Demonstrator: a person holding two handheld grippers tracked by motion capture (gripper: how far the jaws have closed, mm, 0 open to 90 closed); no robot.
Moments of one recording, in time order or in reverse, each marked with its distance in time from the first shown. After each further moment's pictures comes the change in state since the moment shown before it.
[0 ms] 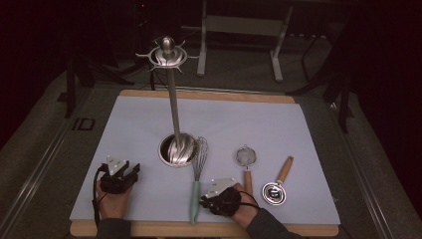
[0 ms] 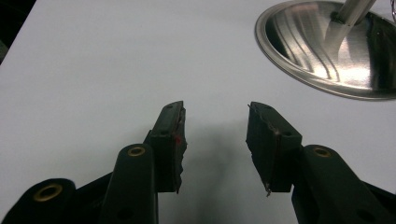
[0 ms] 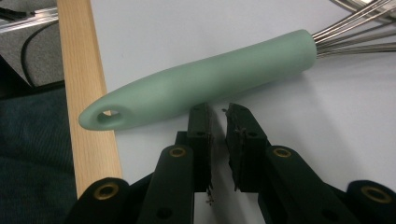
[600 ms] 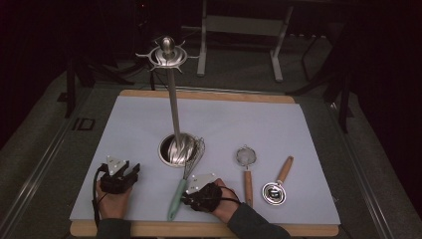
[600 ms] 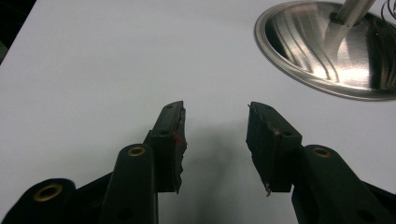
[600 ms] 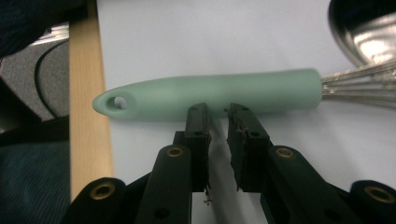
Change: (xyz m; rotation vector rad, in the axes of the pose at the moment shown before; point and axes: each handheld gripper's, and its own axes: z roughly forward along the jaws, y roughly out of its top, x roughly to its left) left arm 0.000 0.000 0.000 -0.001 -0.001 0.000; right arm 0.006 0.040 0.032 -0.055 0.041 -0.029
